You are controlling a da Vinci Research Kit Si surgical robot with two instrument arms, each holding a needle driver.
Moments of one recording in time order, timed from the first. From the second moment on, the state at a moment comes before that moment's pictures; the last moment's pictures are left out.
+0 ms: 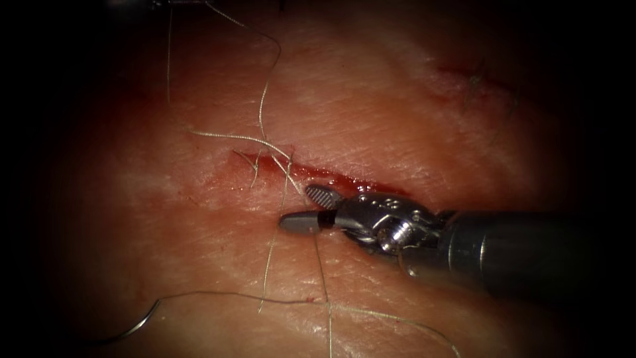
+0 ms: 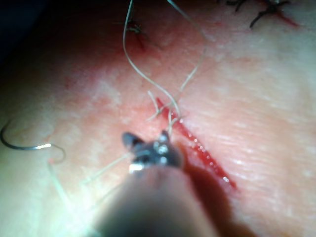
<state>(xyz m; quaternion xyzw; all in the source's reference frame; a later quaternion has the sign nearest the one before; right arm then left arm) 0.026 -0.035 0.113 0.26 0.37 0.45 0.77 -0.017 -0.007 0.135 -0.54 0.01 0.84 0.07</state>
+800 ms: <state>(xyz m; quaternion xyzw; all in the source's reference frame) 0.025 -0.035 0.115 0.18 0.34 0.39 0.84 -0.017 -0.006 0.135 -0.50 -0.04 0.84 0.19</state>
